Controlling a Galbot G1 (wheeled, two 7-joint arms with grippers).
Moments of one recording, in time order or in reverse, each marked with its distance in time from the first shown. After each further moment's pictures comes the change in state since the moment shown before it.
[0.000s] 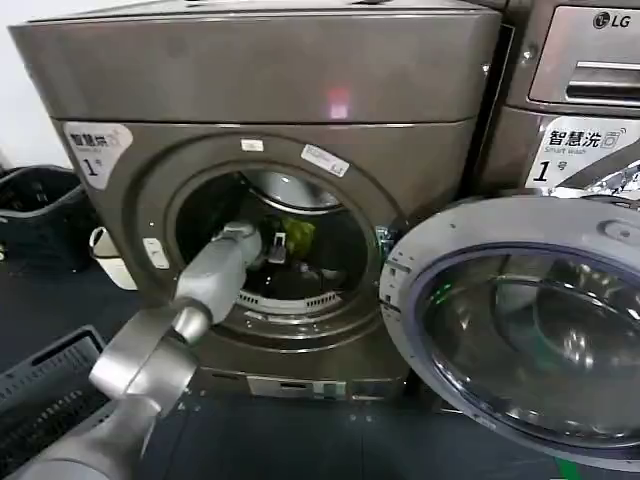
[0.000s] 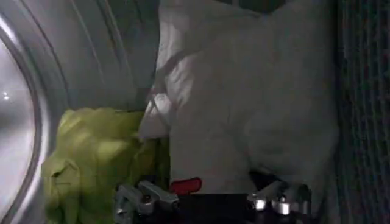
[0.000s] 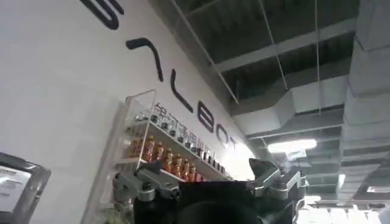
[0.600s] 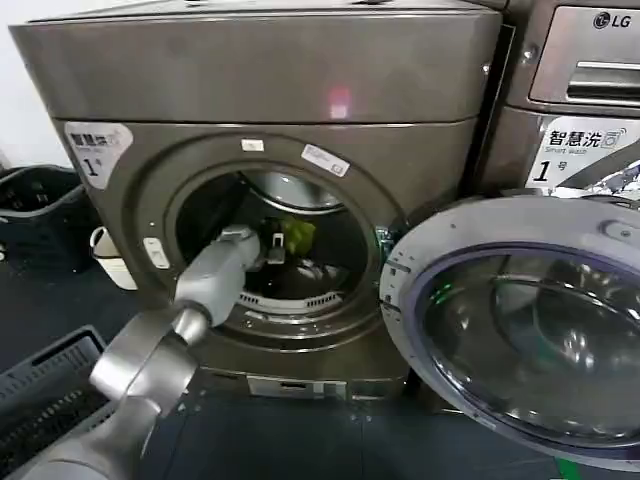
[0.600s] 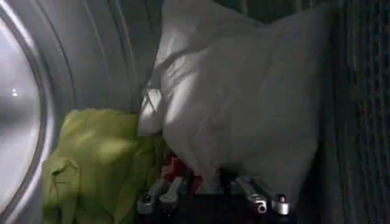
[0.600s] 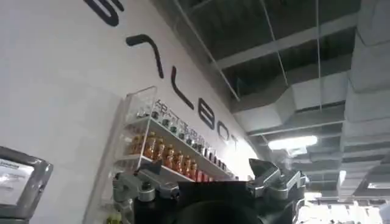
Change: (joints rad) left arm 0.011 0.007 -0.020 -0.001 -0.074 -0.003 -0.037; right arm 0.018 0.003 -0.029 -0.003 -0.016 0.007 -0.001
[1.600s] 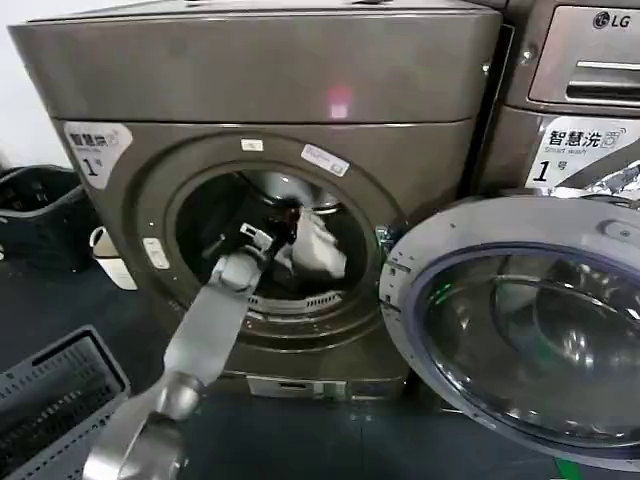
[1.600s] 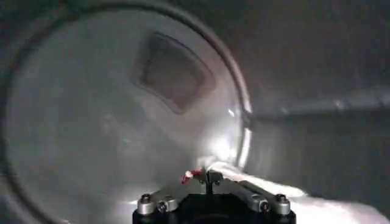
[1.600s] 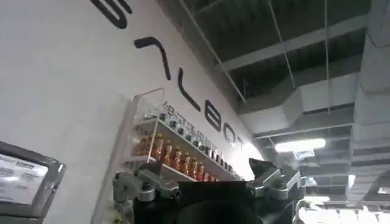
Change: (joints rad) left arm 0.376 0.050 -0.330 -0.591 -0.691 -0.008 -0.607; right arm -0.002 -0.002 -0.031 0.028 -0.002 0.011 0.013
